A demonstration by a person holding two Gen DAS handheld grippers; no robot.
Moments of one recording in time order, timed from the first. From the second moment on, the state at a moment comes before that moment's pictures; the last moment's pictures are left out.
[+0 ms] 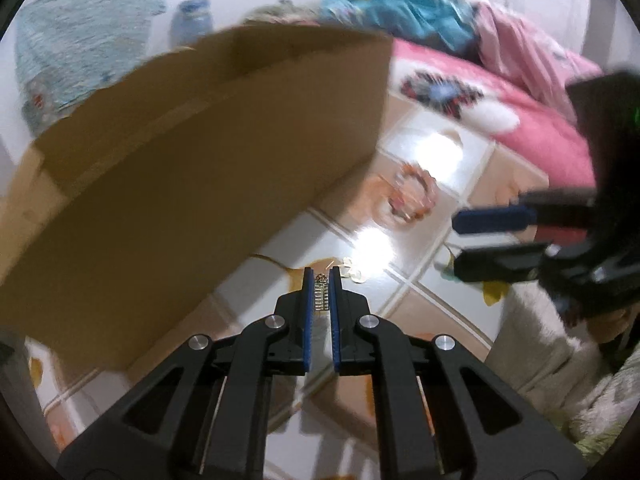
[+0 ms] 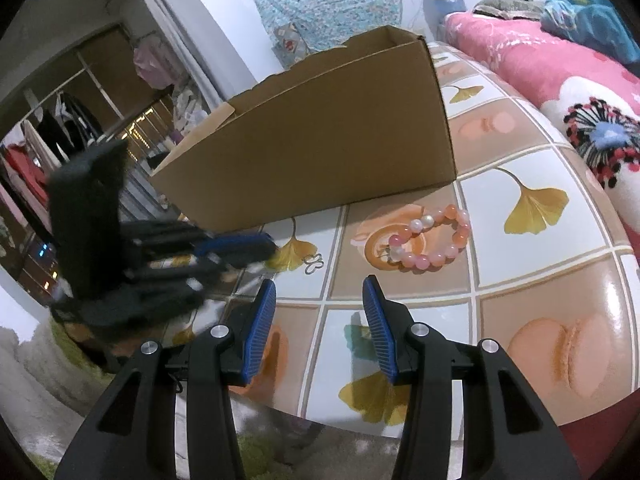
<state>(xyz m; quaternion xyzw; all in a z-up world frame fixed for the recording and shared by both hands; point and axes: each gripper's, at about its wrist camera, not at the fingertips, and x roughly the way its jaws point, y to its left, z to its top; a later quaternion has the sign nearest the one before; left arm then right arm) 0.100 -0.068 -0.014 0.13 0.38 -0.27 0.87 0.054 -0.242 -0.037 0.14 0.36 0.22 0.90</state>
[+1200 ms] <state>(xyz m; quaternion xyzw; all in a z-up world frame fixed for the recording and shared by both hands) 0.084 0.023 -0.019 0.03 0.38 -0.19 0.90 0.094 -0.131 -0.047 -0.02 0.40 0.22 0.89</state>
